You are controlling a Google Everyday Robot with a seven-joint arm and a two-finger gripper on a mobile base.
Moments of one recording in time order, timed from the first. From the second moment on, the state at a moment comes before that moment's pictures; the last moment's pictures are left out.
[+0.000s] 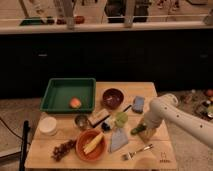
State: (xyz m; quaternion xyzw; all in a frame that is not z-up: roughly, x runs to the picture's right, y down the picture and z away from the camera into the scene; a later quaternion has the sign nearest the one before) arm 0.241 0.245 0.831 -0.32 -0.09 -0.10 0.94
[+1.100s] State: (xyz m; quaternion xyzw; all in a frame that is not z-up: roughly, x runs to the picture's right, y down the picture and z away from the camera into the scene) arm 0.249 0.215 0.819 -0.29 -0.09 -0.09 0.95
